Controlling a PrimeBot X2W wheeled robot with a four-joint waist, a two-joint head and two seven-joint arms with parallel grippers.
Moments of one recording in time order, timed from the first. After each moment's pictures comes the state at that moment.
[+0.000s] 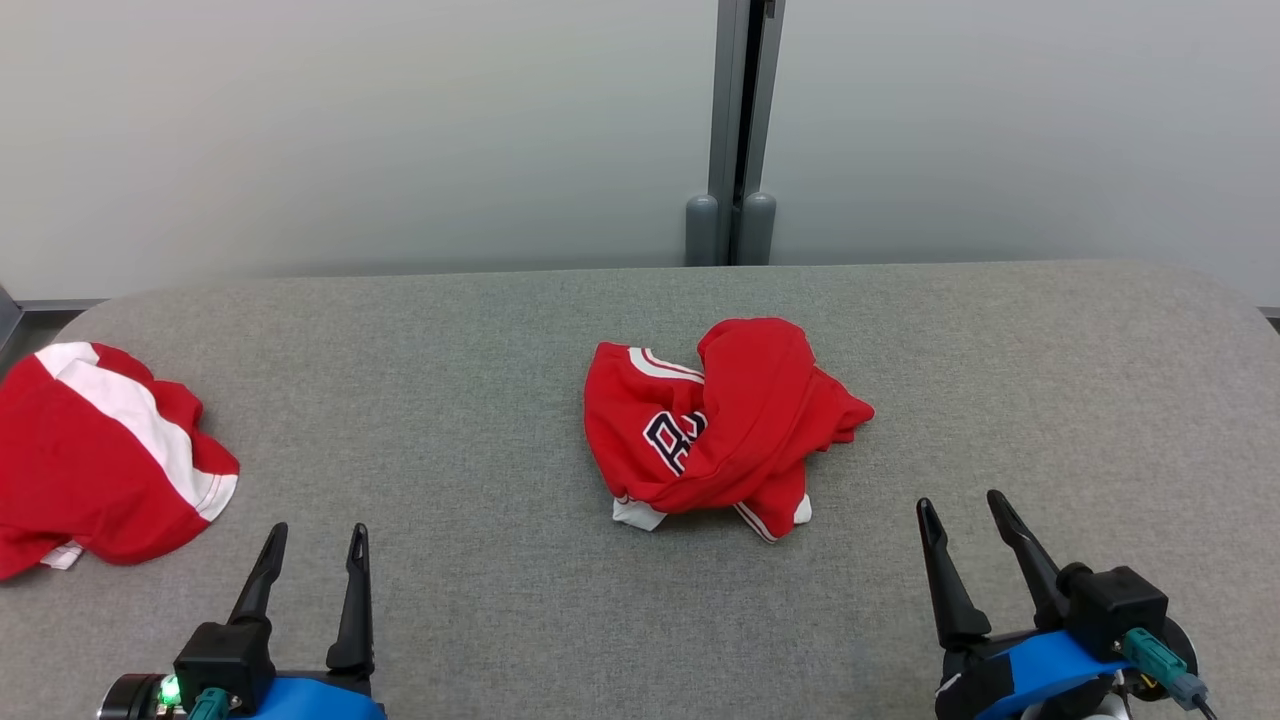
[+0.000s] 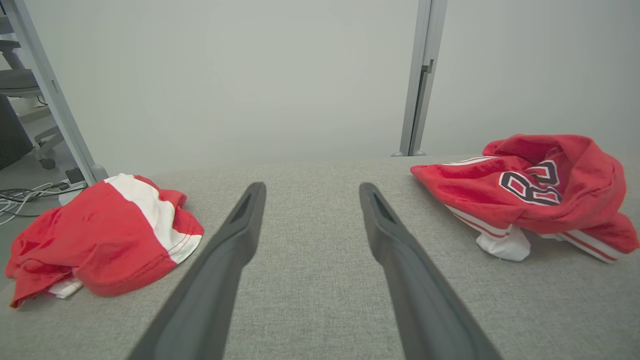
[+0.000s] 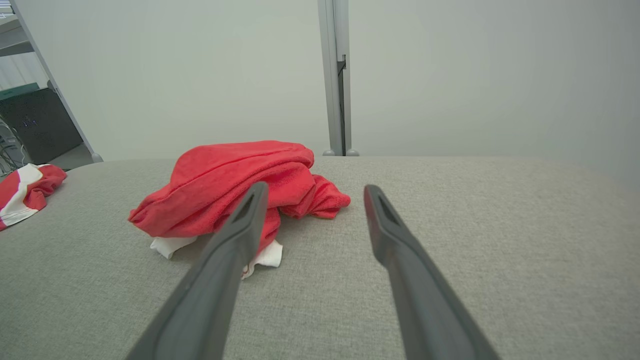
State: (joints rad) left arm 0.00 0.13 -0.01 0.31 -0.09 -0.12 -0.26; right arm -0.08 -0.05 0.05 0.33 0.15 0.13 -0.26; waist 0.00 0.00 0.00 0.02
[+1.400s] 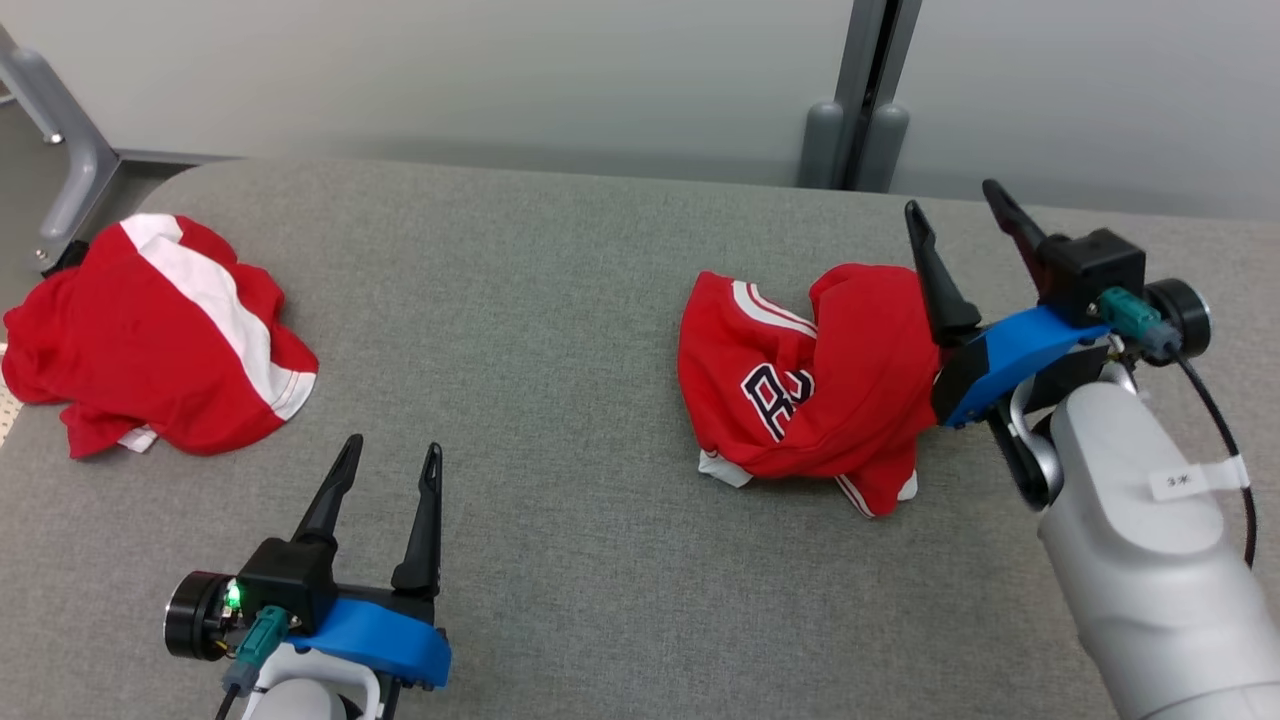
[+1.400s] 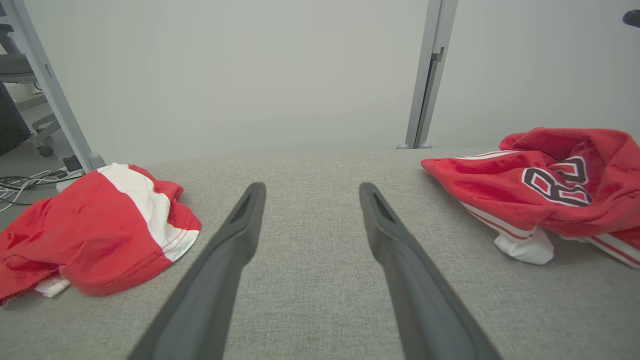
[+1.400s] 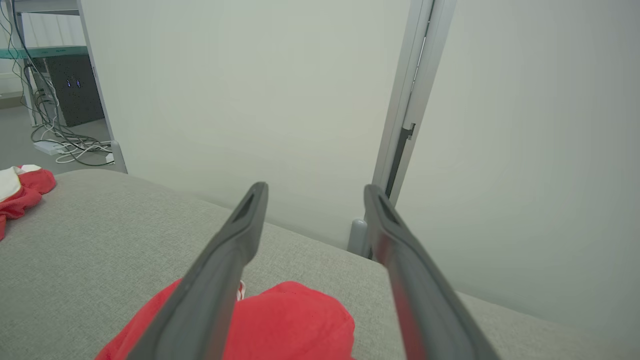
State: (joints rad) left arm -0.13 0.12 -0.13 0.33 -0.12 -0.13 -0.26; right arm -0.70 -0.12 0.12 0.73 0.06 0.13 -0.26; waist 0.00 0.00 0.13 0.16
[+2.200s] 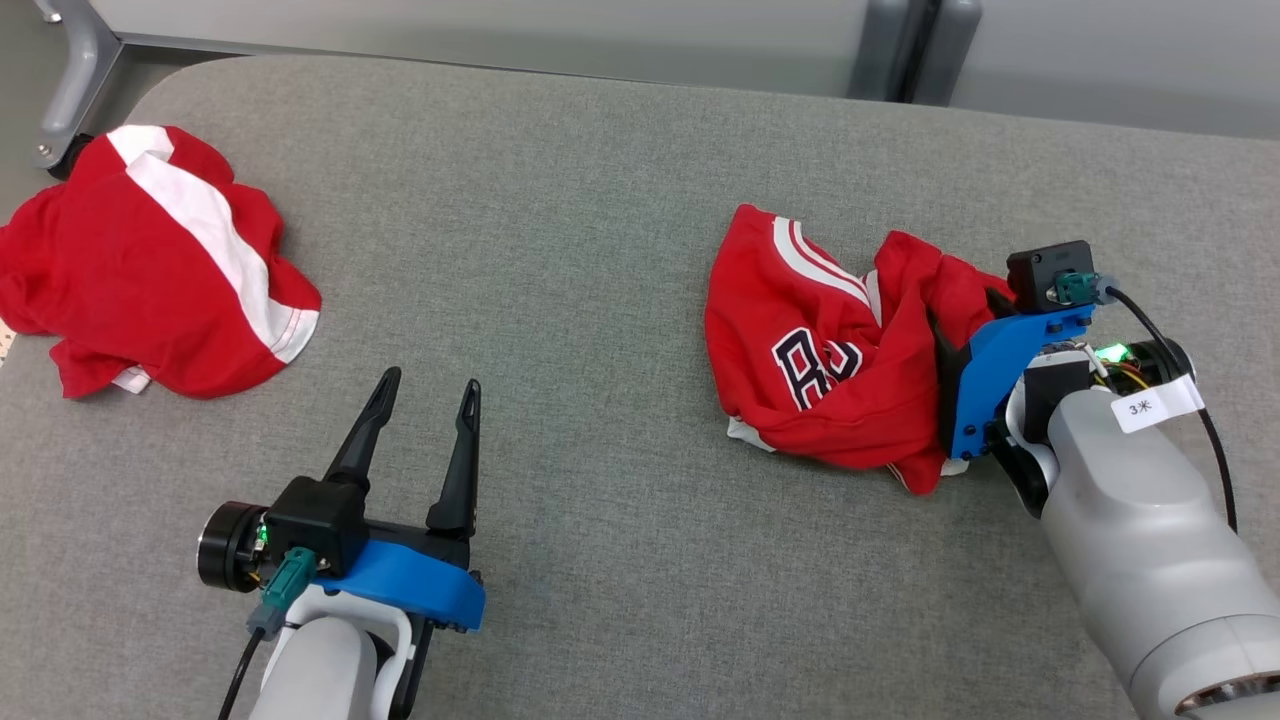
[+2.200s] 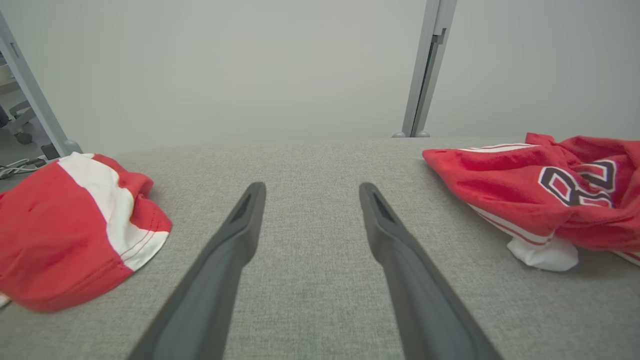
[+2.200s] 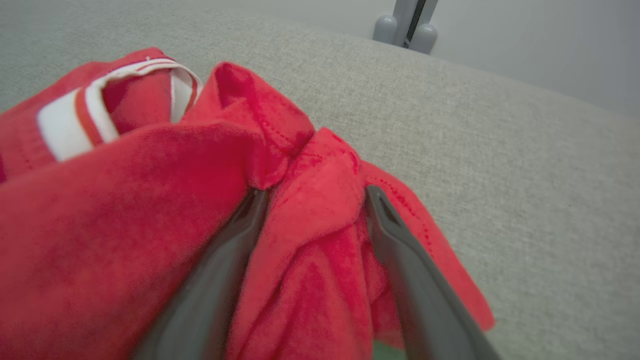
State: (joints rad) left arm -0.23 0.10 -0.19 0.33 -0.15 -0.13 -0.26; right arm -0.92 -0.13 0.15 1.26 0.09 0.13 -0.09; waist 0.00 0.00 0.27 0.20
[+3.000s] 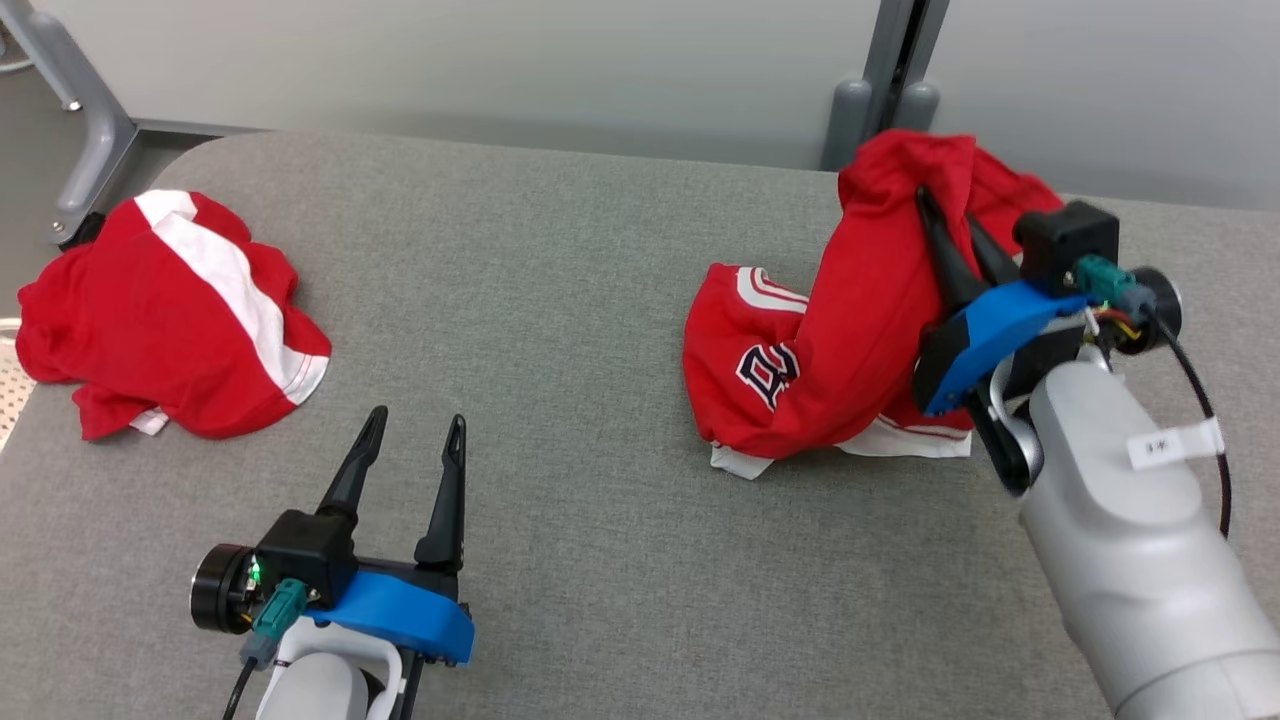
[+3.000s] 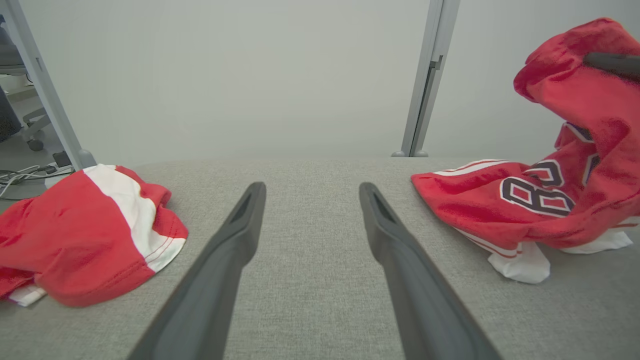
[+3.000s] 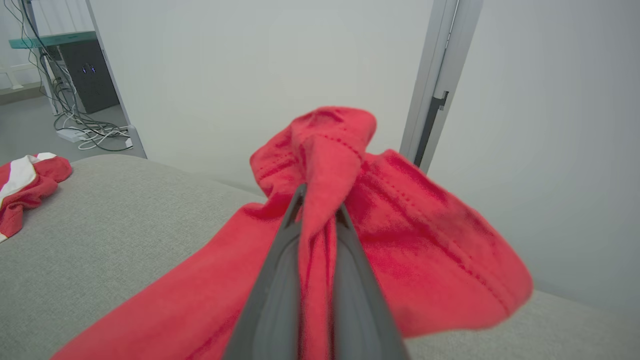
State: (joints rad) left arm -0.19 0.10 -0.17 0.35 -0.16 -0.13 -0.26; right arm -0.85 -0.12 0.18 0.94 0.14 0.13 -0.26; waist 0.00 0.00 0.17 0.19
